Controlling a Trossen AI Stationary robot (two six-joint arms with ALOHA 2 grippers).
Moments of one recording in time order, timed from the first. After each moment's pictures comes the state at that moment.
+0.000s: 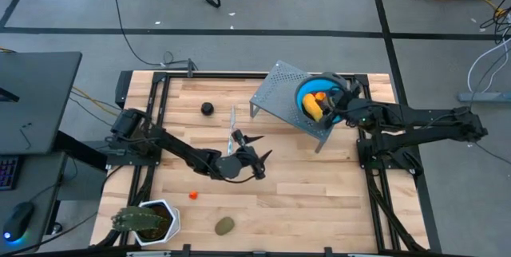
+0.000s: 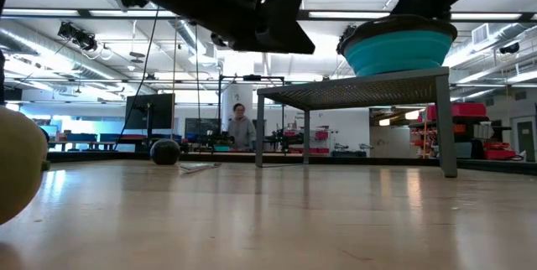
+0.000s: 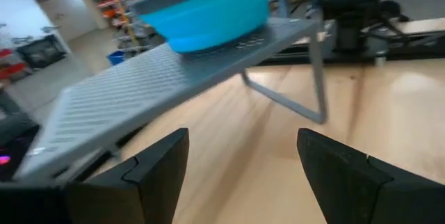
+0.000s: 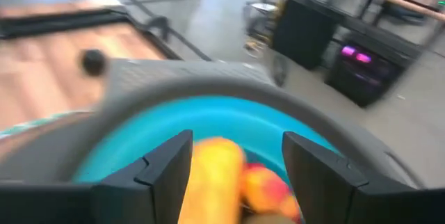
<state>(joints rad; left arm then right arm) -0.32 1.83 0.94 0.65 -0.94 0.06 -0.02 0.80 0.75 -0.45 0.71 0.15</state>
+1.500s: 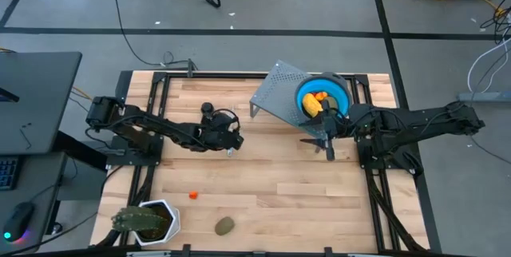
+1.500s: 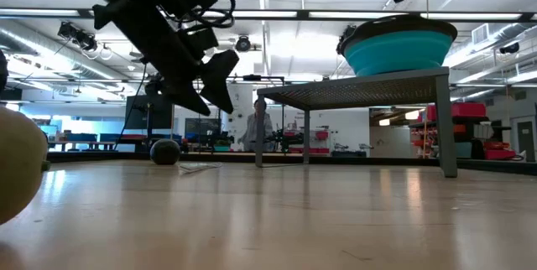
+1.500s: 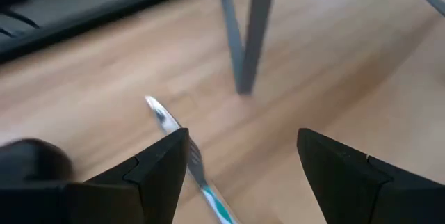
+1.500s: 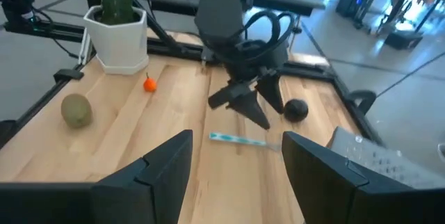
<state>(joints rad) -0.09 1.54 0.75 -0.07 -0.78 -0.75 0.09 0.86 0.75 -0.19 0.08 -0.14</state>
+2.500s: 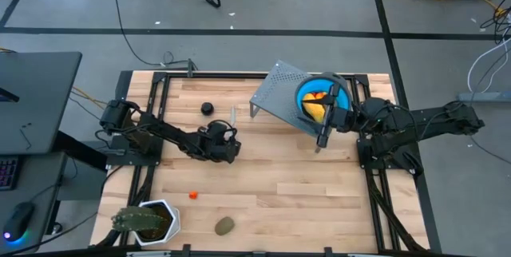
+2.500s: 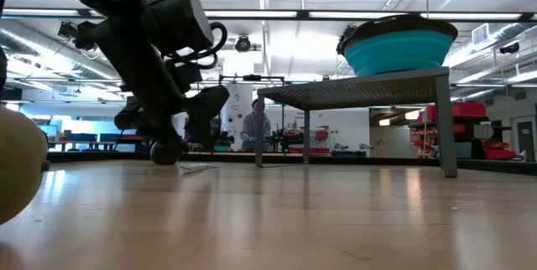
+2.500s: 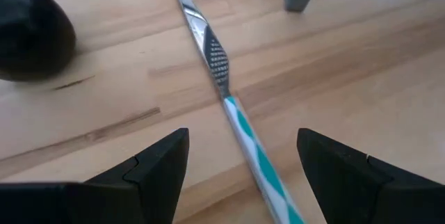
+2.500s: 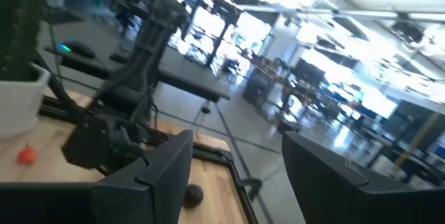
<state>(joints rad) -0.16 1.69 0.75 -0.22 -0.76 -1.19 0.09 0.88 0.75 0.20 0.29 -0.48</state>
